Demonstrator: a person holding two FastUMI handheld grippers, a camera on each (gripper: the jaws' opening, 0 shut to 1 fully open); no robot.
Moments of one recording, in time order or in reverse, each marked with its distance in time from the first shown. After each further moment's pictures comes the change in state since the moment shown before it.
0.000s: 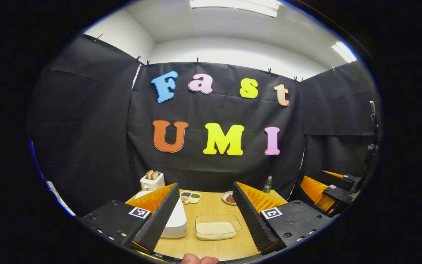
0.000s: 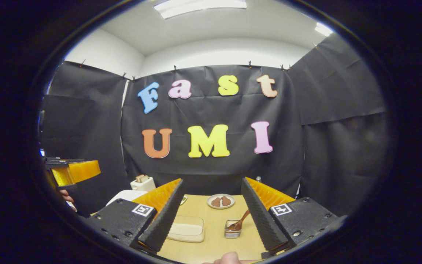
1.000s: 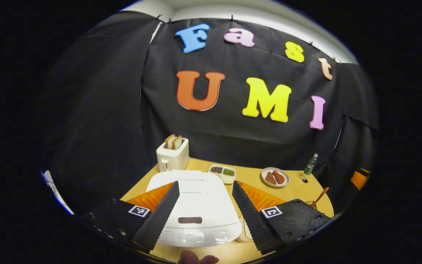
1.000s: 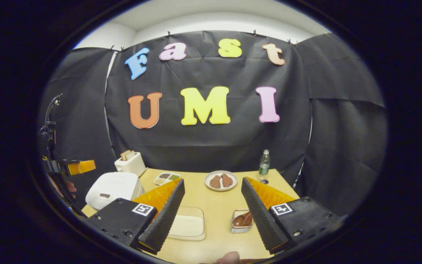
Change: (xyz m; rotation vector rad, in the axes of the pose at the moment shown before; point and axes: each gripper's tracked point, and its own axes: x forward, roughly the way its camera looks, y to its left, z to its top) left arm 0.188 0.155 -0.100 -0.007 0.242 0.095; right arm 0.145 0.027 -0.080 -0.031 0.229 -0.080
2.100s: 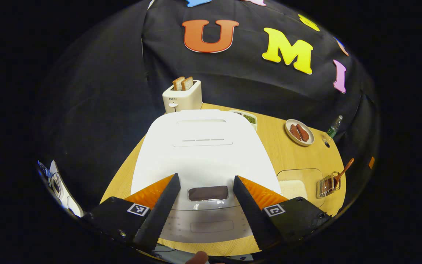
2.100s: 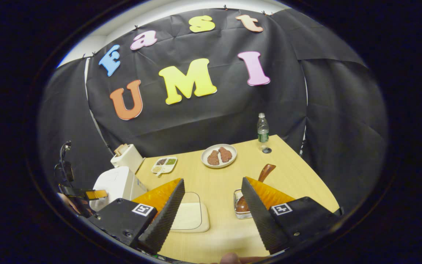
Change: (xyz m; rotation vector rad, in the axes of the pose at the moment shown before) left arm 0.046 0.038 -0.161 -0.065 0.517 0.090; right arm 0.044 -0.038 -0.084 0.217 0.243 0.023
